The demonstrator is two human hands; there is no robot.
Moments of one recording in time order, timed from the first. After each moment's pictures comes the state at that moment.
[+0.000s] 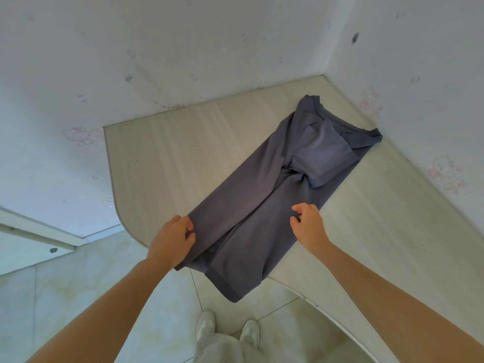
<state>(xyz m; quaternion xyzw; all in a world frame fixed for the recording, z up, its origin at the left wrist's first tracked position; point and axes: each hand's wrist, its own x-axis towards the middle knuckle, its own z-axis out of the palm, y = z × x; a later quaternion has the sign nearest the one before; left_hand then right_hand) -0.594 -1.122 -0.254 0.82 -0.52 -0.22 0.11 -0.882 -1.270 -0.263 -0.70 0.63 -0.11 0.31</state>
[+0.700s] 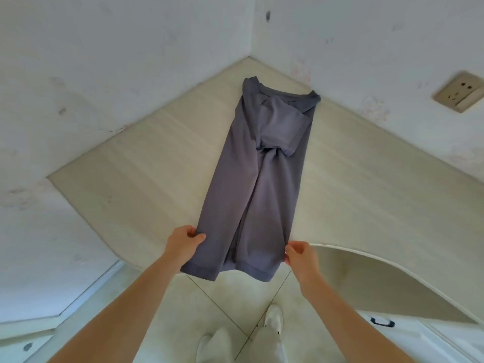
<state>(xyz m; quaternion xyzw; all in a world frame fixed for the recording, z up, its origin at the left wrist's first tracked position) -0.539 -1.153 -0.263 0.74 -0.45 -0.47 0.14 -0.812 -1.095 -0.281 -0.28 0.79 -0.30 0.46</state>
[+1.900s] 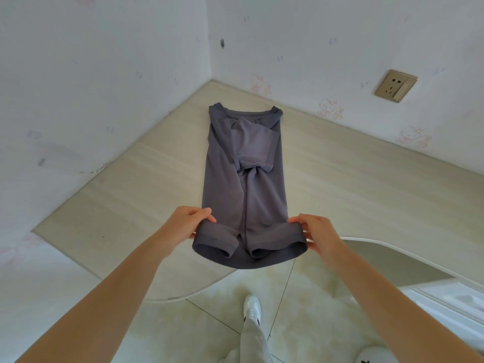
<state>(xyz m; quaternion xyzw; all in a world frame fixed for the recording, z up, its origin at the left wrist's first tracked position) -0.546 -1.201 -0.154 0.59 -0.54 -0.58 0.16 -0.819 -1.103 -0.162 -0.18 0.75 -0.40 0.50</state>
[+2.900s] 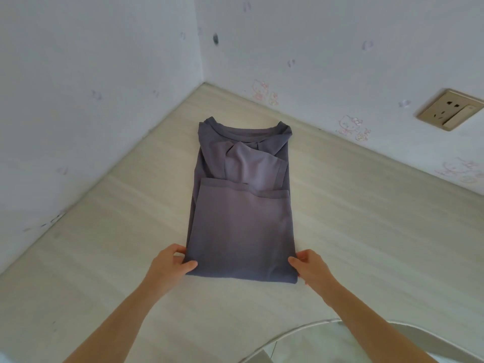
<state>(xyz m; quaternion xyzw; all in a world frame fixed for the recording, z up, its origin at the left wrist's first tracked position) -0.570 -1.337 -0.254 0.68 -0.53 -0.49 0.05 -0.884 -1.247 -0.249 -0.28 0.83 -0.12 0.46</state>
